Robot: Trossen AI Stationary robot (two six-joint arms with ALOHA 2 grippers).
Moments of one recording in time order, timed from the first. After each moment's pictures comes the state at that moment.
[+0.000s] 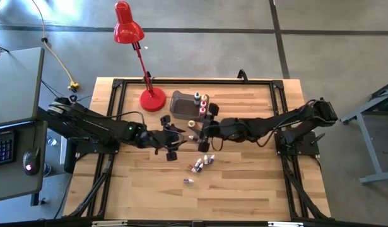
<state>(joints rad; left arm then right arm) -0.30 1.32 0.97 -0.20 -0.53 -0.11 0.16 1.54 1.13 0.20 0.47 -0.14</state>
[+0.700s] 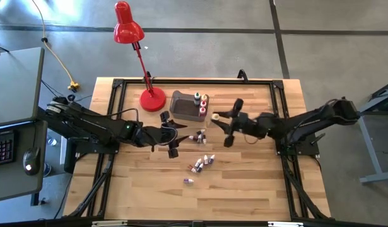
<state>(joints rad) -0.29 1.28 0.97 -0.06 -0.59 -0.01 0.14 1.20 0.57 0.83 0.36 -0.12</state>
